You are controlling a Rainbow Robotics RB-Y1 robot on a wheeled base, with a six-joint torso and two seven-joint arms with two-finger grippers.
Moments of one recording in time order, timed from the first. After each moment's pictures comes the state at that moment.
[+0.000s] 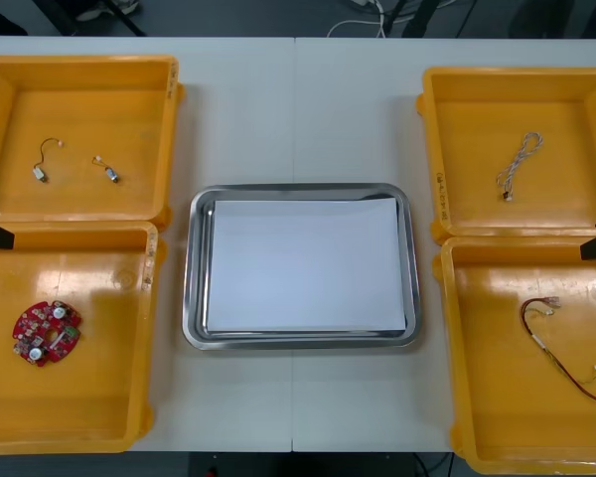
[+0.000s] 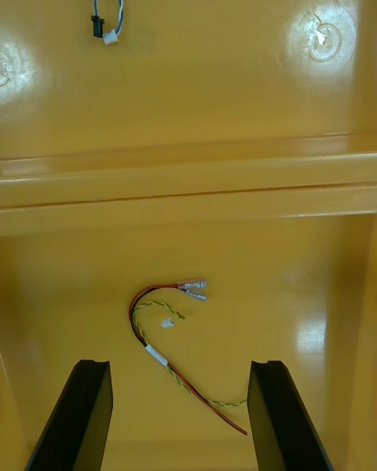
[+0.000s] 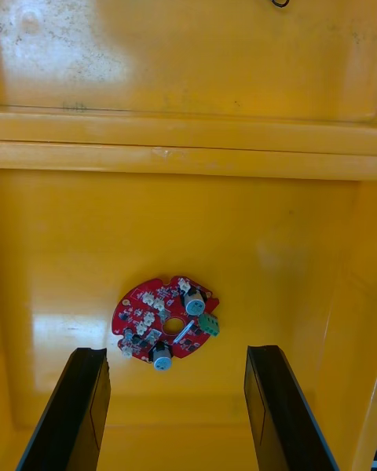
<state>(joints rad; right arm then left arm) -0.20 -0.88 -0.20 -2.04 -0.92 1.74 1.20 -0.20 0.93 0.27 -2.09 0.99 1.79 -1.19</state>
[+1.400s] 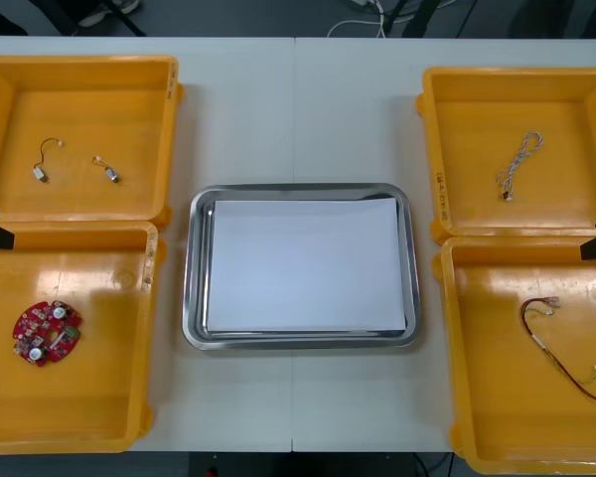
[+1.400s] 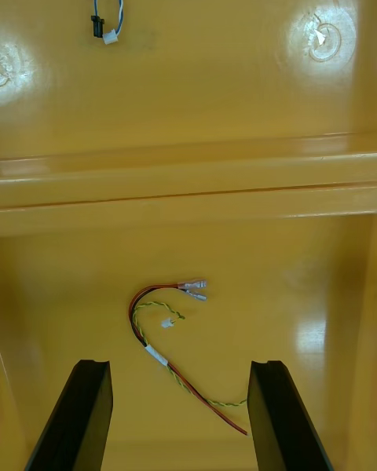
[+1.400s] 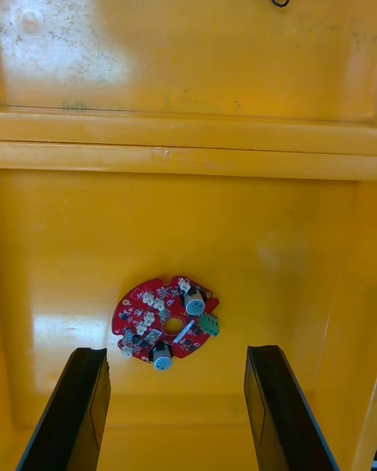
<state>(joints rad) -0.20 -0.88 -0.20 -2.04 -0.92 1.74 1.20 -0.20 0.93 0.27 -2.09 0.99 1.79 -1.19</state>
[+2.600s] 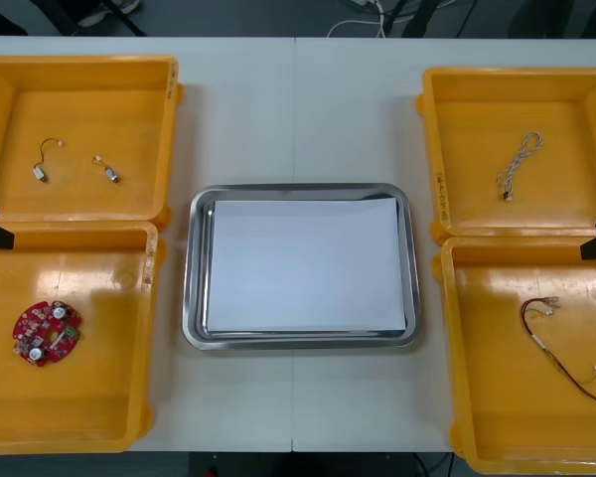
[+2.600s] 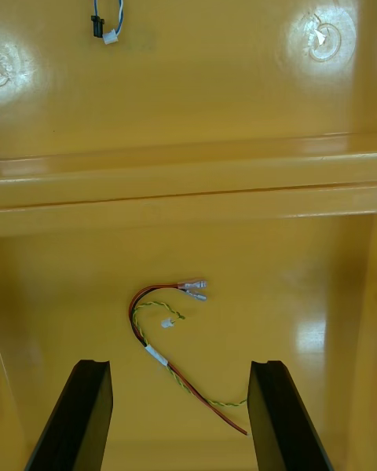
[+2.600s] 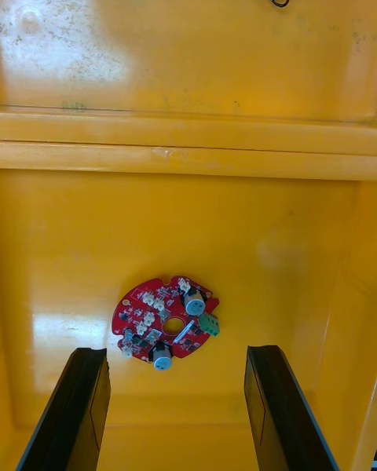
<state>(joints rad) -0.20 -0.88 -0.20 -2.04 -0.92 1.74 1.20 -0.20 0.93 0.27 -2.09 0.99 1.79 -1.19</state>
